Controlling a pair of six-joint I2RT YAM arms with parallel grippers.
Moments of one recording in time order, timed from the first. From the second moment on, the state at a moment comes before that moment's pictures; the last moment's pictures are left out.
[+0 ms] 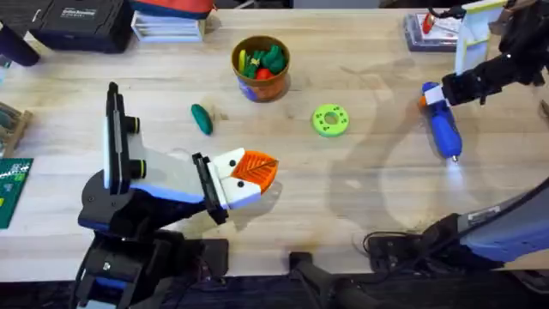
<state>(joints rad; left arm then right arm) -0.17 0.01 0.01 -0.10 1.01 -0.12 -0.42 1.83 1.20 -0.68 -0.14 -0.62</state>
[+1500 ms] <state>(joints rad) -0.17 0.01 0.01 -0.10 1.01 -0.12 0.37 0.45 0.65 -0.19 -0.13 -0.03</state>
